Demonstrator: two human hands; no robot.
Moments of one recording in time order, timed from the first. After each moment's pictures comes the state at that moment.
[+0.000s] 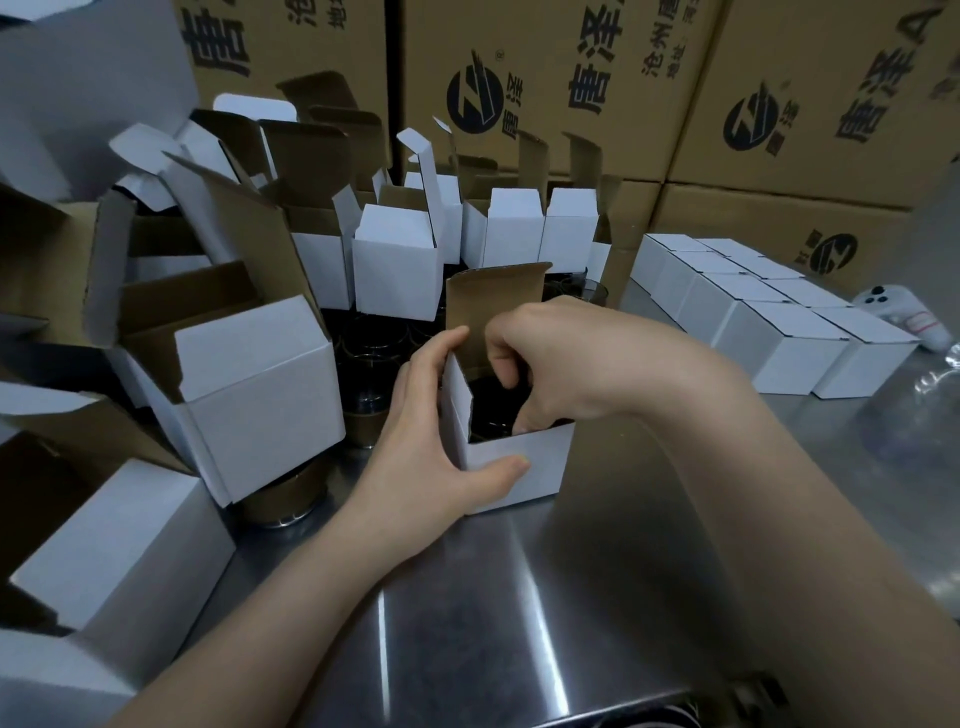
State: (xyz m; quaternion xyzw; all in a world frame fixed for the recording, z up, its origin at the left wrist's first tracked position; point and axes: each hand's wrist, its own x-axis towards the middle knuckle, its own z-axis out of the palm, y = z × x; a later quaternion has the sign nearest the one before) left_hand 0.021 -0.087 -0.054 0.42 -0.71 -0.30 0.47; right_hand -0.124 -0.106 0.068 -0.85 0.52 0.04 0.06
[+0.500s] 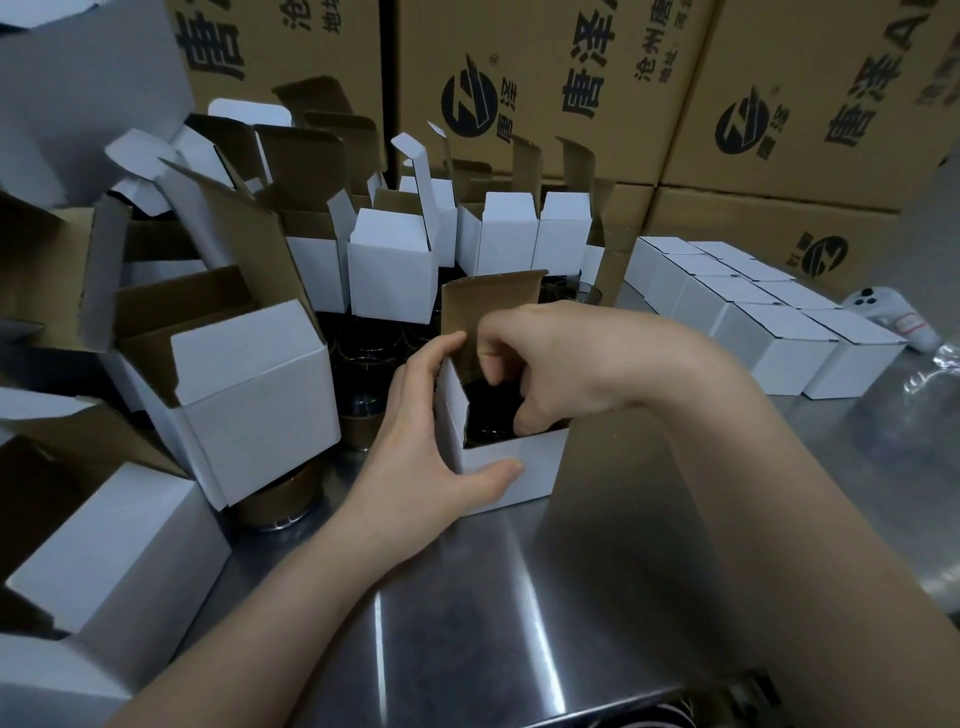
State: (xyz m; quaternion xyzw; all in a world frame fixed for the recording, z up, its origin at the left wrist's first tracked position) left_hand 0.021 -0.087 -0.054 0.42 -0.71 -0.30 0.47; right_hand -0.125 -0.102 0.075 -0.84 0.52 0.03 0.12
